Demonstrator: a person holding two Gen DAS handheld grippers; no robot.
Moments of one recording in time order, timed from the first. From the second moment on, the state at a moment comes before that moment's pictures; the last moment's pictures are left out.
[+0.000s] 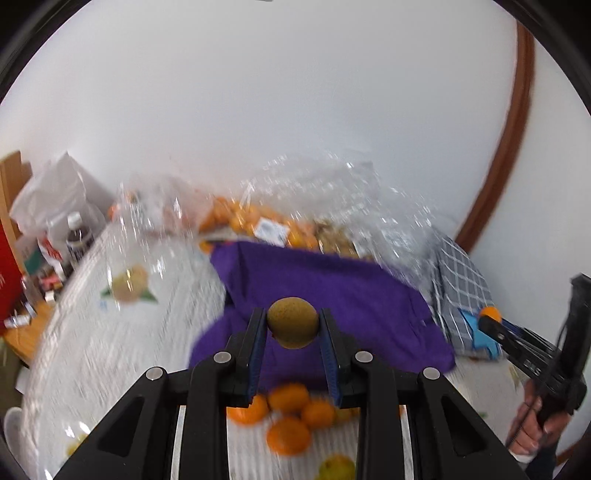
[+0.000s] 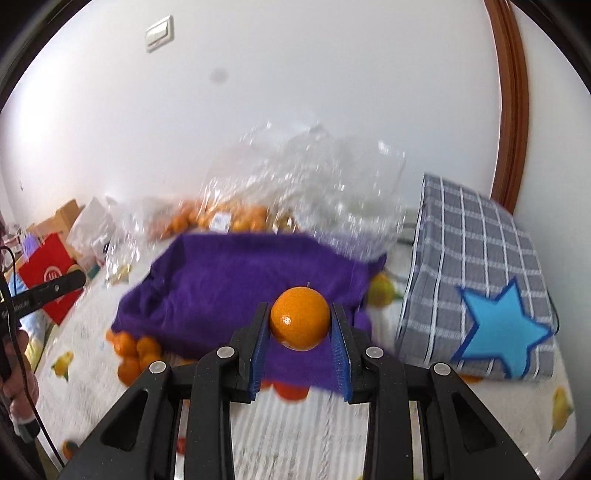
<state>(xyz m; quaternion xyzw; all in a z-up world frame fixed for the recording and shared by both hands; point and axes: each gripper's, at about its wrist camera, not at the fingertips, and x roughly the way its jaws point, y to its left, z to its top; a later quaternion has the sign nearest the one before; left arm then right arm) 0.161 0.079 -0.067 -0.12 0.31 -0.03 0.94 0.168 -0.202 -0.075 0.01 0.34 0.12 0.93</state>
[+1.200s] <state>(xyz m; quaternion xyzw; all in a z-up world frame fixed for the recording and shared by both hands) 0.331 0.022 -0.153 -0.05 0.48 -0.01 0.88 0.313 -0.178 -0.181 0.00 0.45 0.09 0.89</state>
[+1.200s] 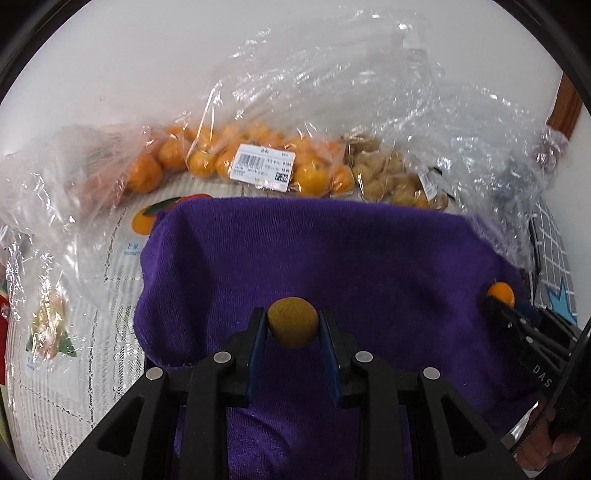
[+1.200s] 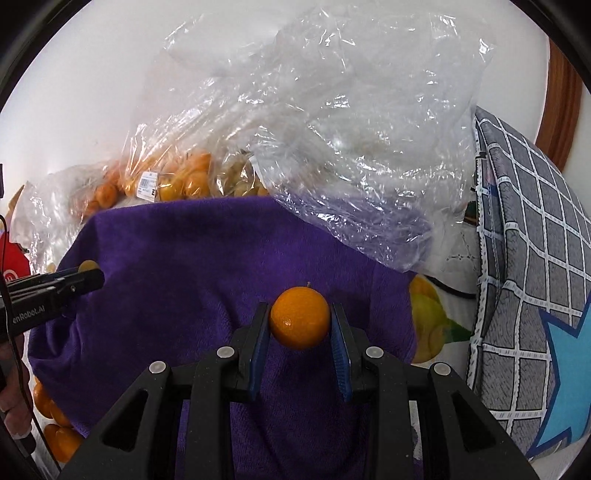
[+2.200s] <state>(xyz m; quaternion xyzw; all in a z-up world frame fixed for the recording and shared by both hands) 0.318 0.012 -0.124 0.00 0.45 -0.01 0.90 0.278 -0.189 -0.142 0.05 0.45 0.07 0.89</state>
